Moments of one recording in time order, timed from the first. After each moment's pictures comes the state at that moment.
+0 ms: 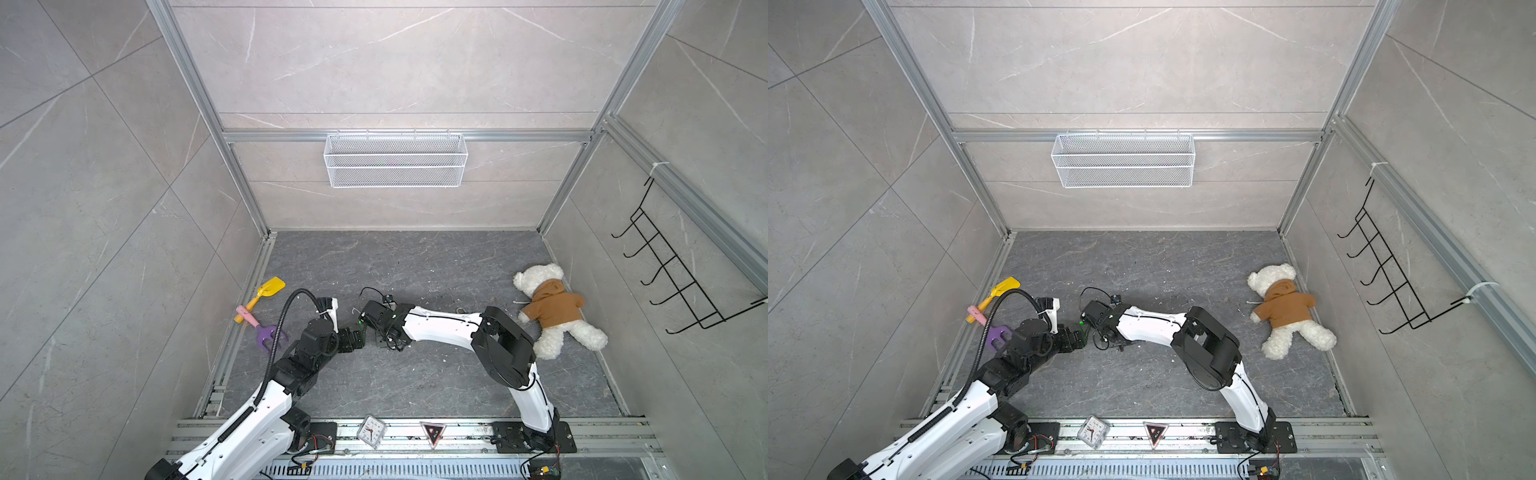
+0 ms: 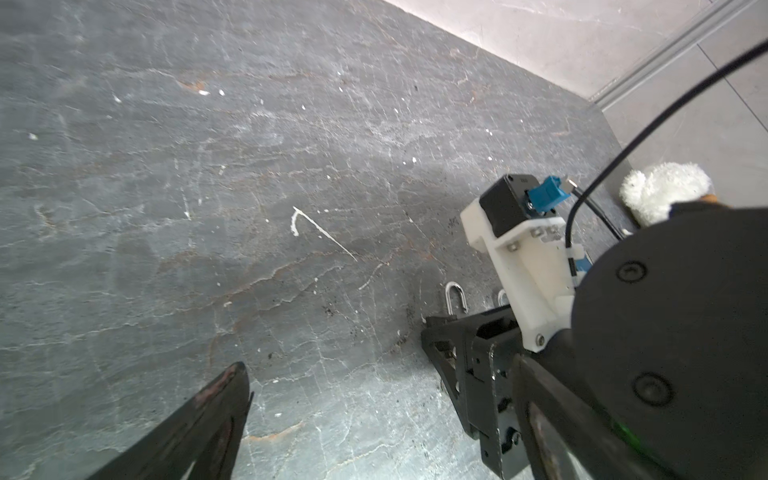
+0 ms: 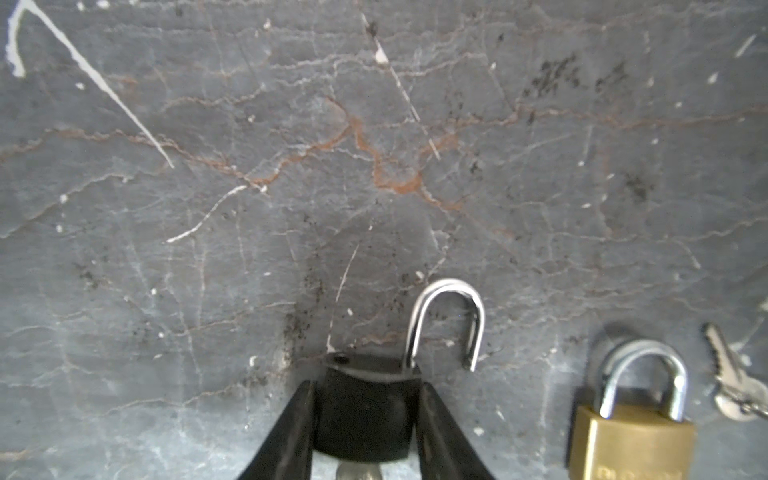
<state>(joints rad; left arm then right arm) -0.54 0.76 0.39 -0.18 -0.04 -0.54 1.02 2.14 1.55 -0.72 0.27 0.81</state>
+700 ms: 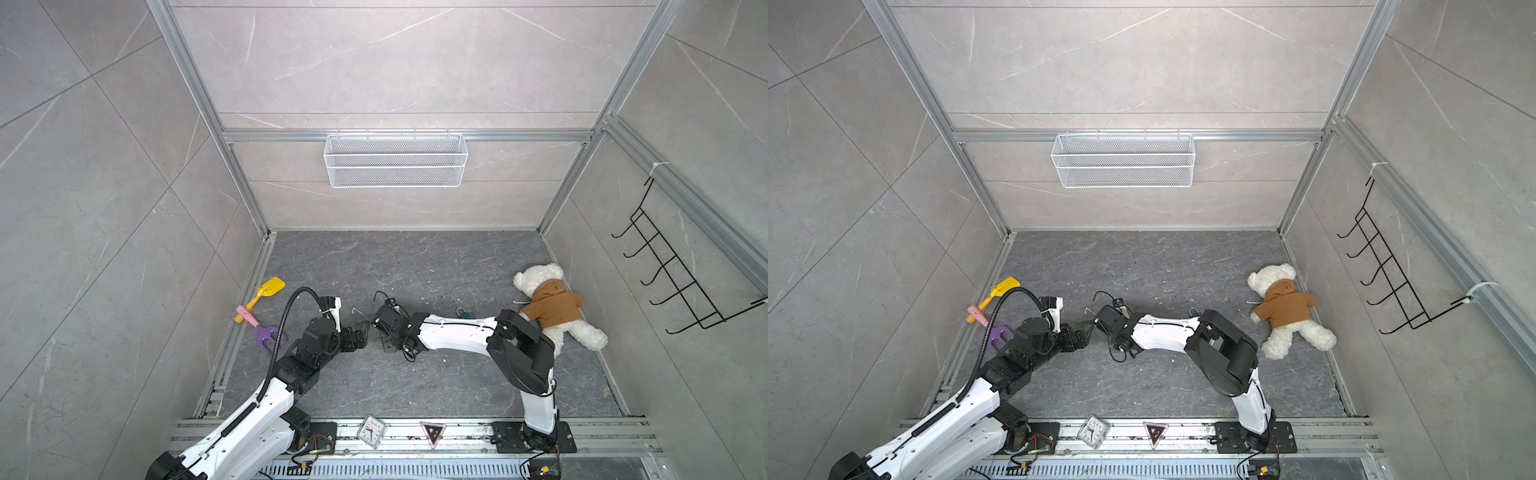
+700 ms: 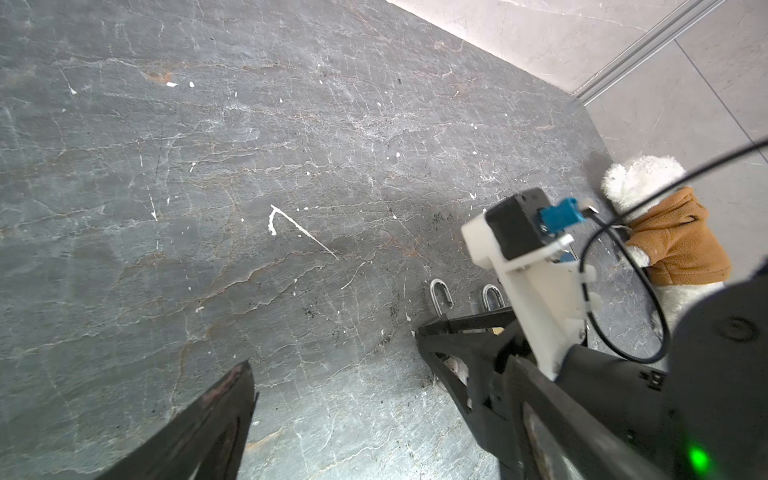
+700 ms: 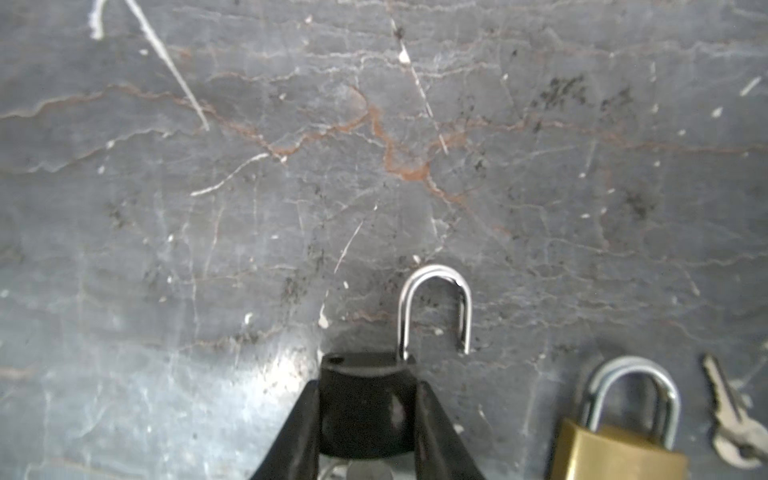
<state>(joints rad) -0.54 0.80 0.39 -0.14 -0.01 -0.55 1.00 1.96 1.23 -0.41 0.23 0.63</state>
